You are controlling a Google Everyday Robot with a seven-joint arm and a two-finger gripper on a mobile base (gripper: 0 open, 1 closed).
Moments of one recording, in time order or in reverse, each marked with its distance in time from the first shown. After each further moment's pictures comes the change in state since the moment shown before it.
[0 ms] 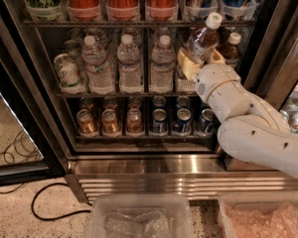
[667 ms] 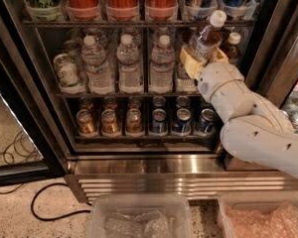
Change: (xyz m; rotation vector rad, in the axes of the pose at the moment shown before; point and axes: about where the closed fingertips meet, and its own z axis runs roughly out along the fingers) arm -0.010 -0.001 -0.002 -0.009 -0.031 0.003
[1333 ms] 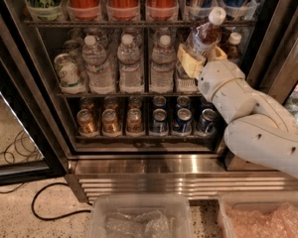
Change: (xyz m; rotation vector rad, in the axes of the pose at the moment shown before) arm -0.009 0.009 -0.003 -0.056 -0.015 0.011
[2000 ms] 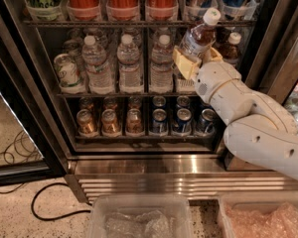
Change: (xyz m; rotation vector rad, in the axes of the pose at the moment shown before) arm 0.001 0.016 0.000 -0.058 0.005 0.006
